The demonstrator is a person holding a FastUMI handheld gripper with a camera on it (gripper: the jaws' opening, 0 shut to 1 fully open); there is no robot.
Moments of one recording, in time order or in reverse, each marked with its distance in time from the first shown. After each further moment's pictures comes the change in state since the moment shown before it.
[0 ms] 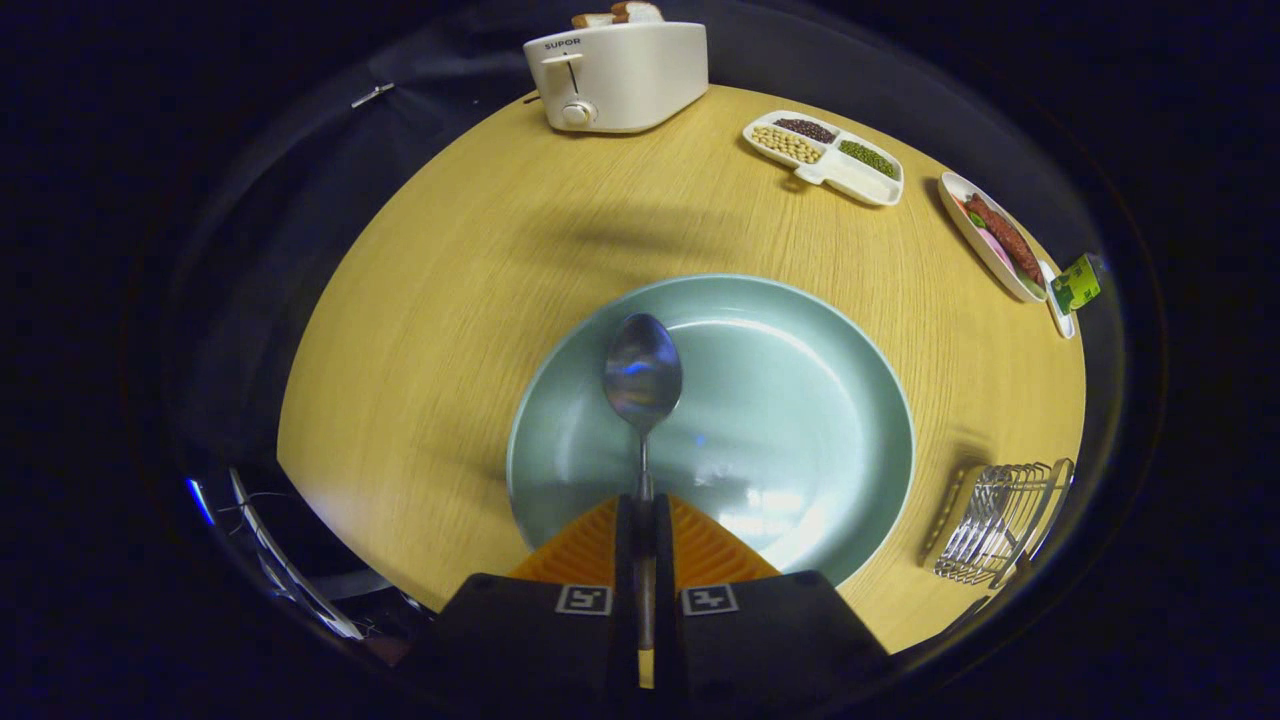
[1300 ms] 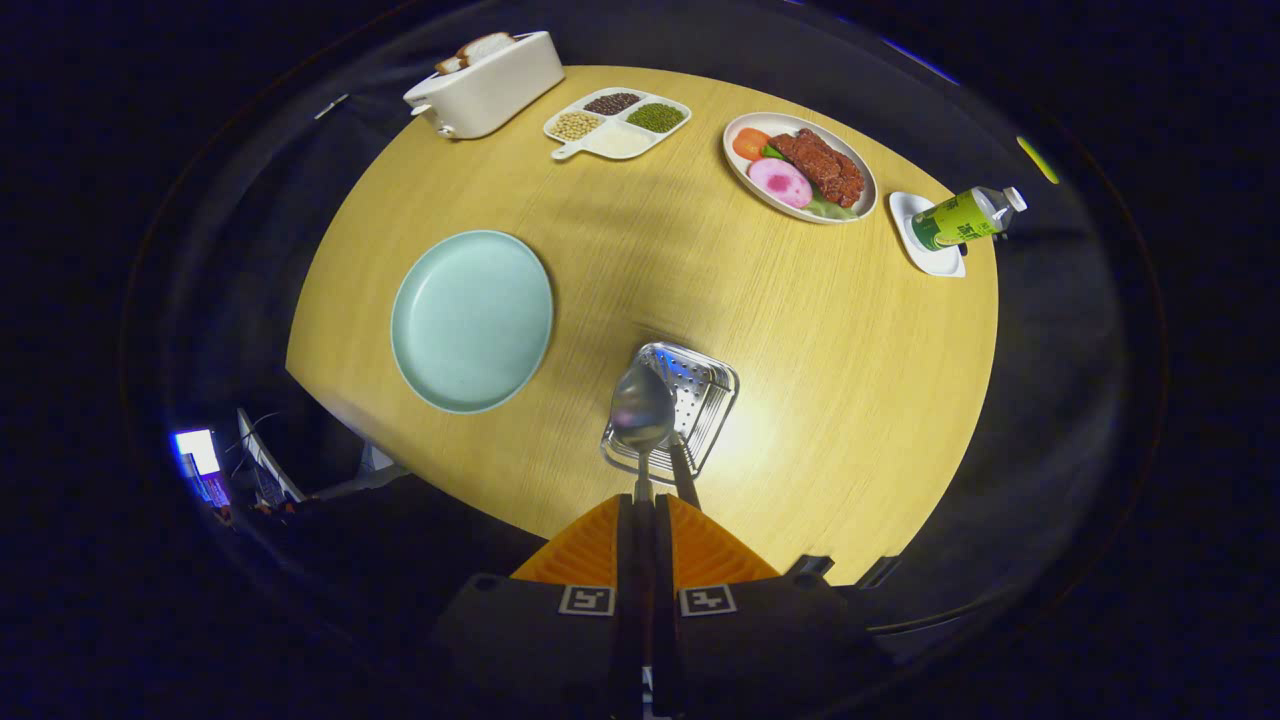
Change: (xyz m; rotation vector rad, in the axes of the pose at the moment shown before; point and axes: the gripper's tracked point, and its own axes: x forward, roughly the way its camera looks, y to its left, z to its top) arm -0.181 -0.226 -0.039 -0.022 0.281 -0.075
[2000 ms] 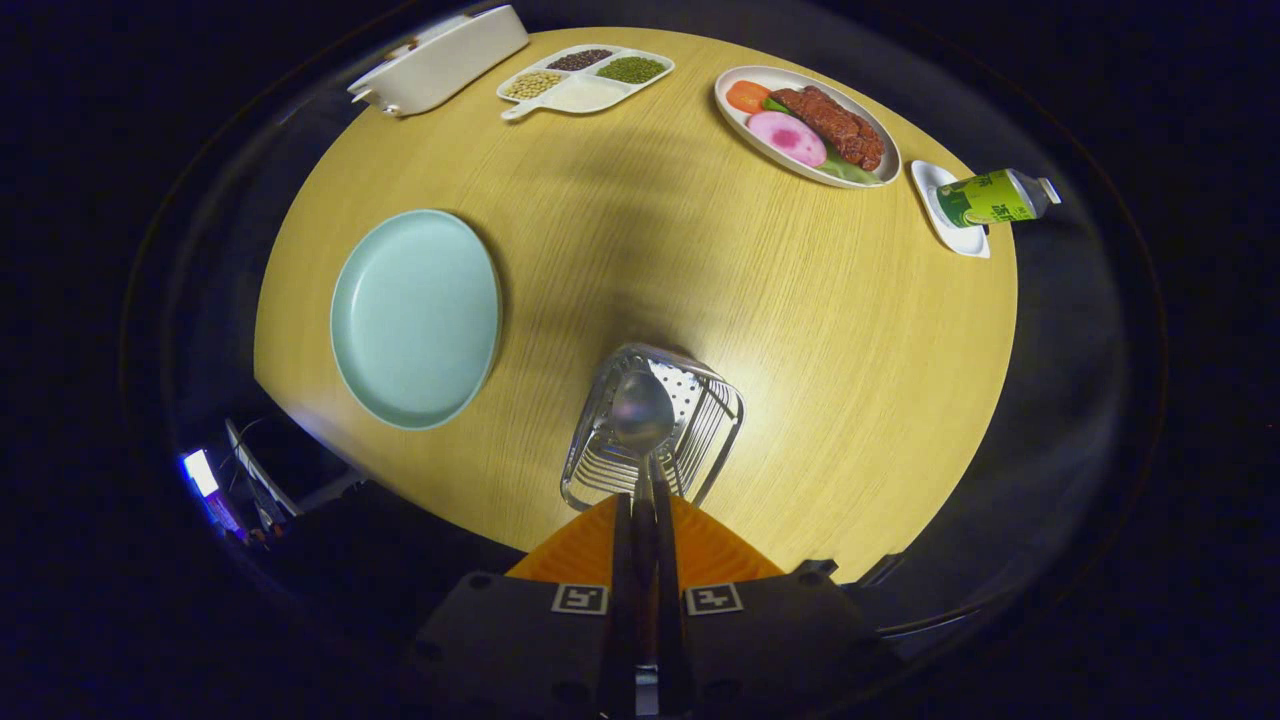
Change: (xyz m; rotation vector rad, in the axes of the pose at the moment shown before) arm 0.048 -0.005 0.006 0.027 0.103 -0.018
